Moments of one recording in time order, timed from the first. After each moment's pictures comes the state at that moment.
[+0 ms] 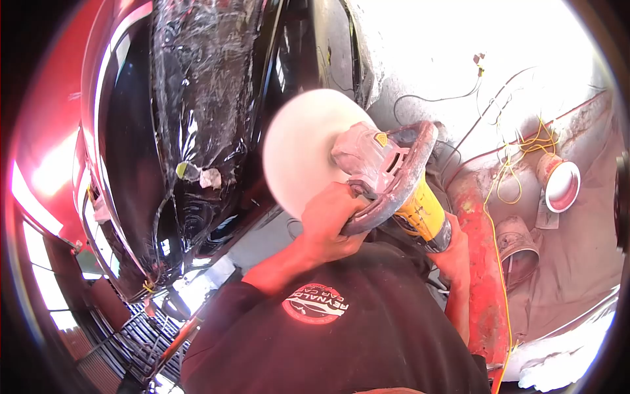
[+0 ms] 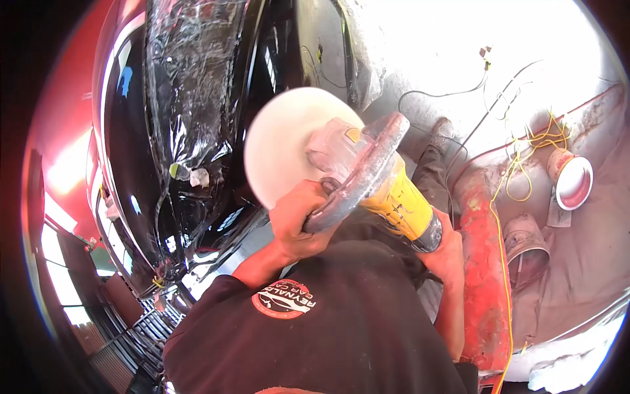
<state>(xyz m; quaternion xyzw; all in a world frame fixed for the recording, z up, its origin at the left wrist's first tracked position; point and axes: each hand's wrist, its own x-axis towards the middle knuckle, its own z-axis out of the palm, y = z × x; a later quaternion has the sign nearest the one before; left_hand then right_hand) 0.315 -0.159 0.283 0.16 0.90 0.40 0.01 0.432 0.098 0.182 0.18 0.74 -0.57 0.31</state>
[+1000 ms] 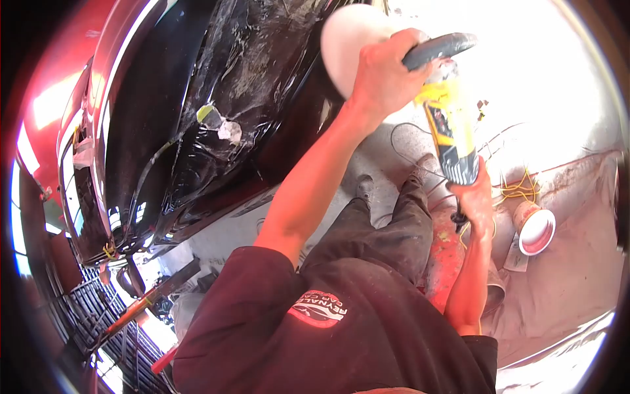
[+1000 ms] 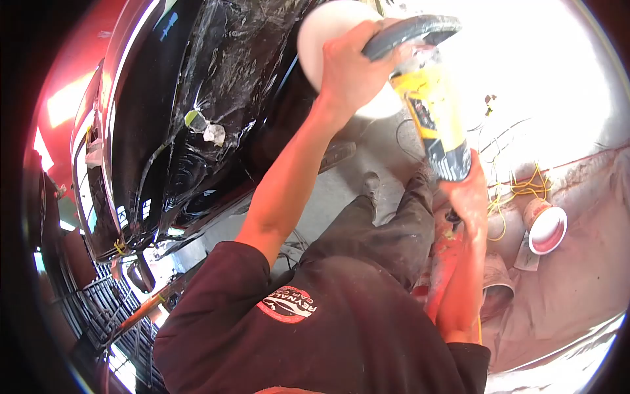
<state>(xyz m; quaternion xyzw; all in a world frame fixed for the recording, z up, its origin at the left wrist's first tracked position) 0.149 -0.137 0.237 0.07 0.88 0.44 -0.17 0.282 0.104 0.162 0.11 0.80 -0.55 0.20</state>
